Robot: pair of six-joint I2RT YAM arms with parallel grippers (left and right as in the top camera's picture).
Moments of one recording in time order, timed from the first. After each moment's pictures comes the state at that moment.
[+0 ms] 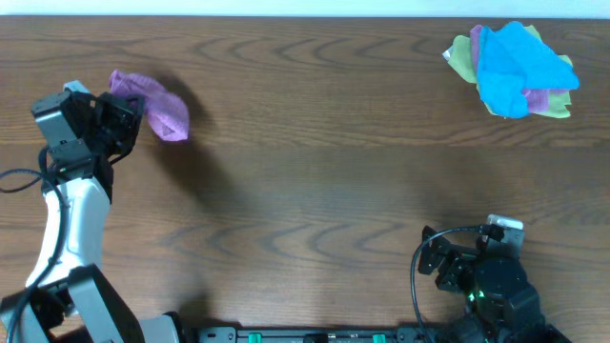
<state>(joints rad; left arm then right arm) 0.37 1.51 0.93 -0.01 0.52 -0.96 0.49 0.31 0.62 -0.99 0.31 0.62</state>
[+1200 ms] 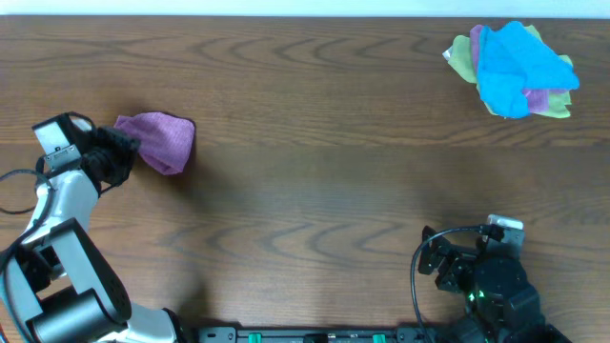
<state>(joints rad) 0.47 1.68 0.93 -0.21 0.47 -0.79 0.49 0.31 0.62 -0.99 0.31 0.62</state>
